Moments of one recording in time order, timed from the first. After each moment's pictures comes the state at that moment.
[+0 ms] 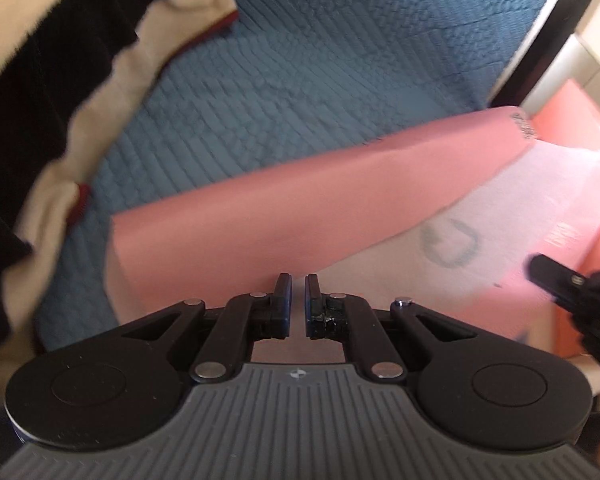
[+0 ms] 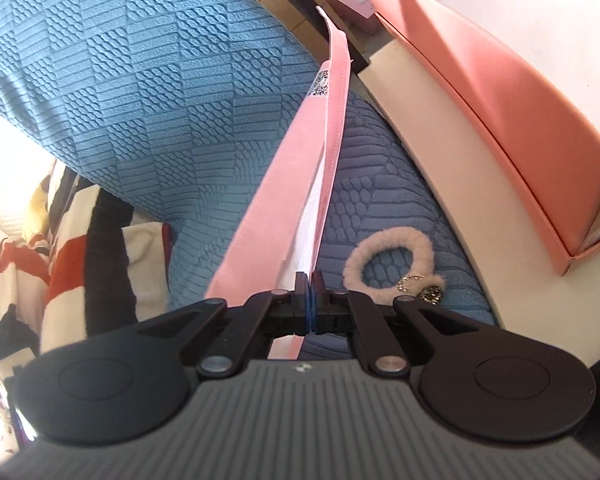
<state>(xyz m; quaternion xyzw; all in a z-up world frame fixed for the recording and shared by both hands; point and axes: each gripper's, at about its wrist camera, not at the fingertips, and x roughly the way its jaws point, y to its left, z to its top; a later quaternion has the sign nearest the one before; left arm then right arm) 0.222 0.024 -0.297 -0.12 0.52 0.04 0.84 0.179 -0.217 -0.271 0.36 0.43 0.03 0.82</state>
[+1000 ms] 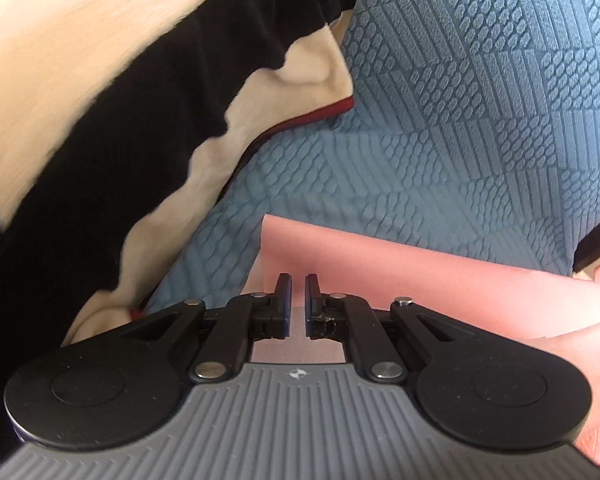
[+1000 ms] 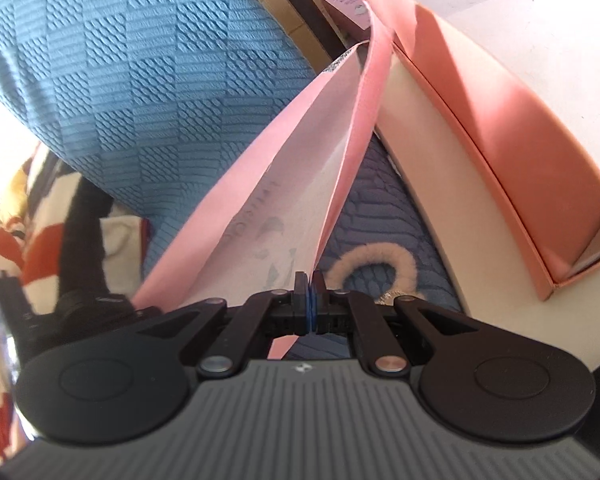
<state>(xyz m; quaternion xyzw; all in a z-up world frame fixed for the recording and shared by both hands) 0.305 0.096 -0.294 -0.20 0.48 0.15 0.84 0.184 -0.218 -0.273 0.32 0.43 0.02 0.84</state>
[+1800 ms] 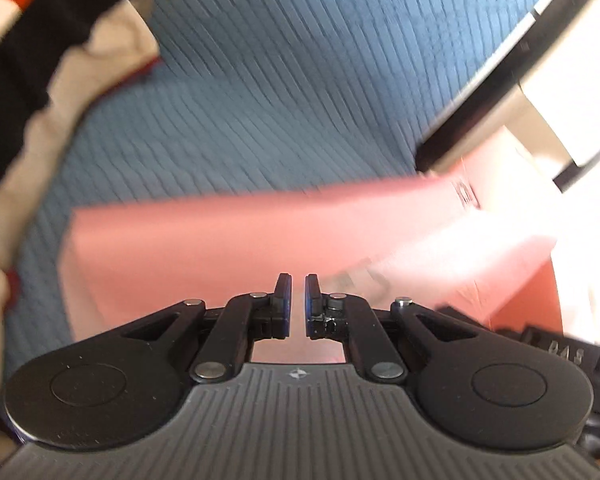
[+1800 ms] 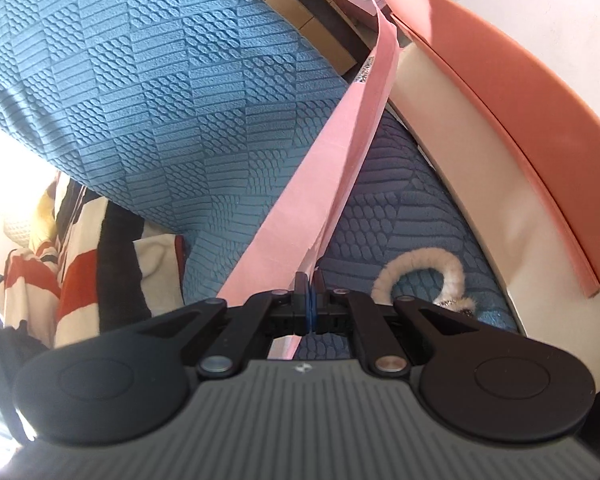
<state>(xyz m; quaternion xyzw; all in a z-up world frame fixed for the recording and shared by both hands) 0.280 0.031 -0.276 -0.20 0.50 -0.08 0.84 0.203 -0.216 -0.254 0.38 0.43 0.04 0.82</state>
